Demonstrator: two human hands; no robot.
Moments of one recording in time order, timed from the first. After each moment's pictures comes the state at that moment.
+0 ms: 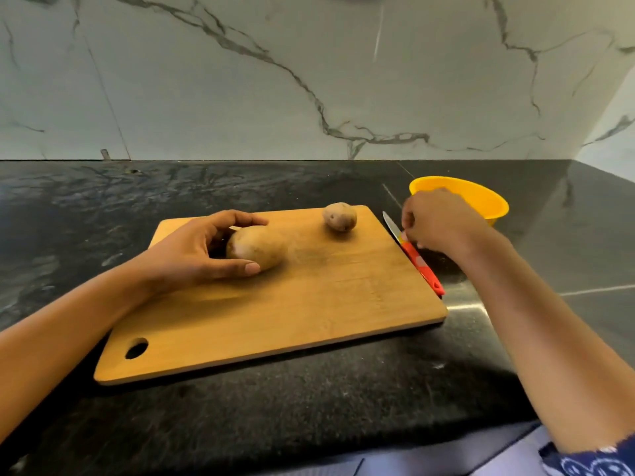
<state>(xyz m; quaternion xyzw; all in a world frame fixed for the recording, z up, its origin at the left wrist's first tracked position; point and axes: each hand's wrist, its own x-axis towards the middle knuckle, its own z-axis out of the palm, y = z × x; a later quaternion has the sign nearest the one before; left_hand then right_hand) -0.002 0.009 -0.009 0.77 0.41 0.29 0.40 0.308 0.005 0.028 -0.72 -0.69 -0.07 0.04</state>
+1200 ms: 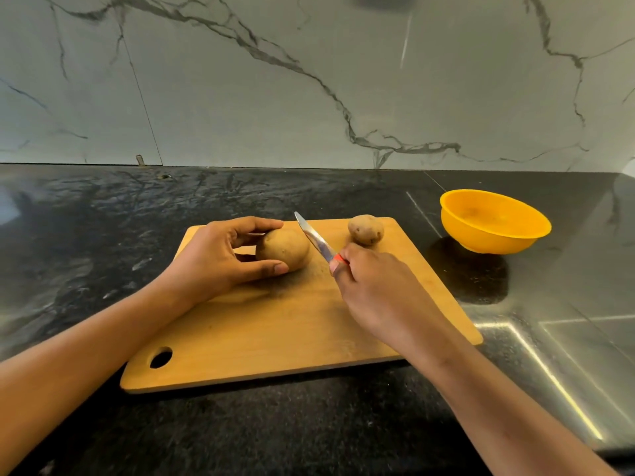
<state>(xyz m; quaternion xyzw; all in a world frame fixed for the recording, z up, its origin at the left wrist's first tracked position) 0.005 0.008 -0.011 0.74 0.48 0.38 0.29 0.208 -0.049 0.008 -0.63 -0.74 0.13 0.17</state>
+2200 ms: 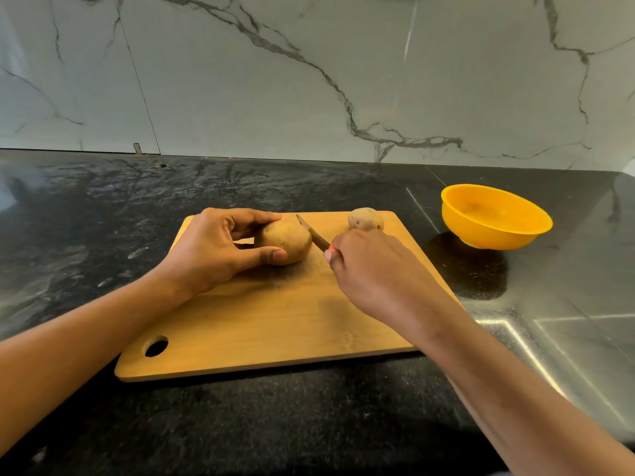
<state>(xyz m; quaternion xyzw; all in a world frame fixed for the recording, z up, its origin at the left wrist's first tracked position) 0.007 0.005 -0.011 0.73 0.48 0.40 0.28 0.203 -0.043 0.020 -0.62 -0.78 0.09 0.11</state>
